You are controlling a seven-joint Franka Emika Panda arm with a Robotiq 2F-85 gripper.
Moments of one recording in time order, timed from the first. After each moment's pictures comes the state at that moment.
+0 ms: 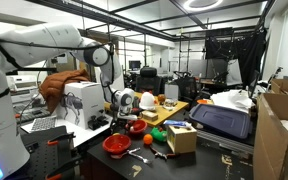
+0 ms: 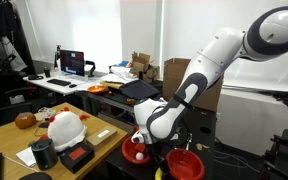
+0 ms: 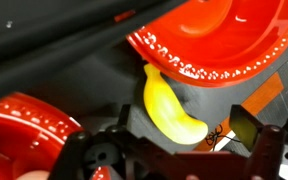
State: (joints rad) arm 0.18 1.18 0.26 -1.49 -0.26 2.30 -0.78
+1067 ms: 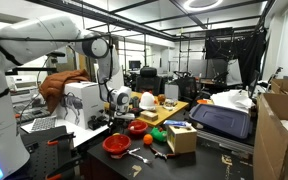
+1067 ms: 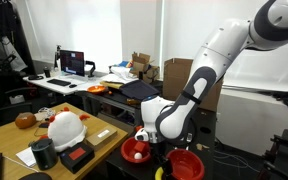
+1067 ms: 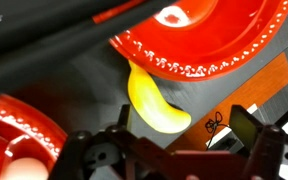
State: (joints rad) arm 0.16 1.08 0.27 -1.68 -0.26 2.48 -0.78
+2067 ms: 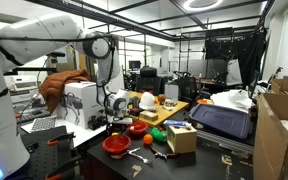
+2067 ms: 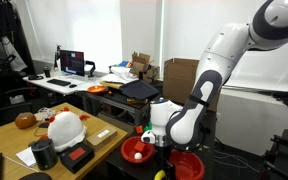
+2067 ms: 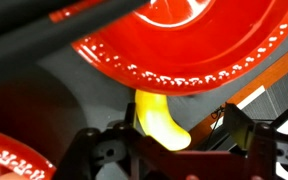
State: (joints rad) arm 0.10 1.08 0.30 -1.79 -0.25 2.67 -0.78
